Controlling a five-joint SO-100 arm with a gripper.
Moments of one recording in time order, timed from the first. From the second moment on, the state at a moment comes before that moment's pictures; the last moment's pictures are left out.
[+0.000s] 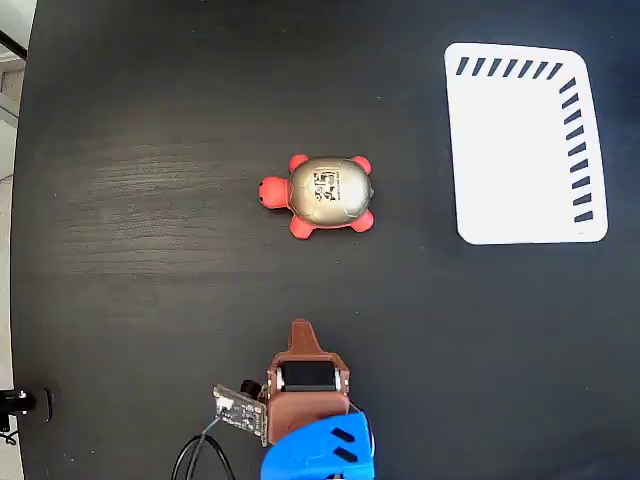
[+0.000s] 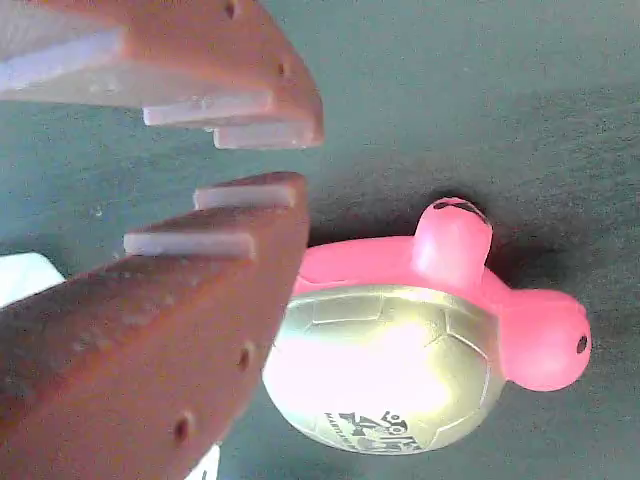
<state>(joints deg) -1.8 185.8 167.8 70.8 6.1</state>
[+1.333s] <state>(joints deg) 3.3 148.8 144.3 64.5 1.1</state>
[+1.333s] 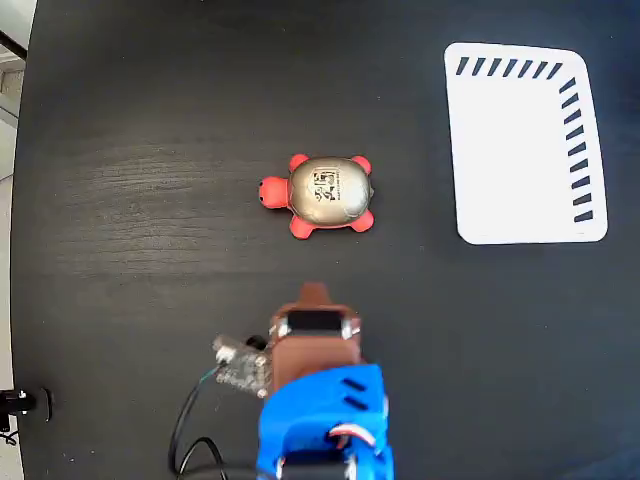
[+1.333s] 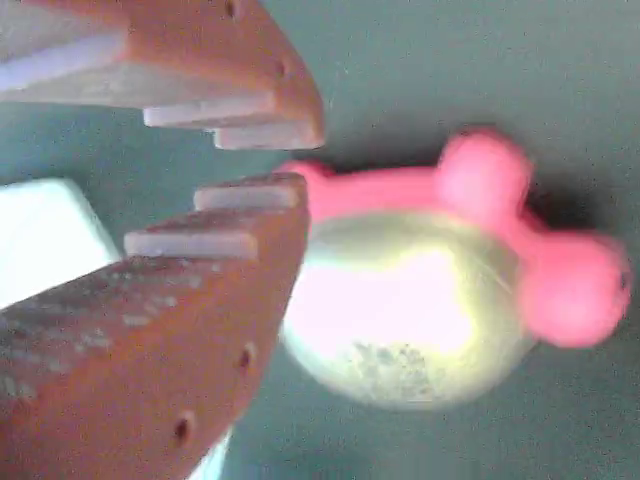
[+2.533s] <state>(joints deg) 7.7 93.4 98.5 79.9 -12.8</state>
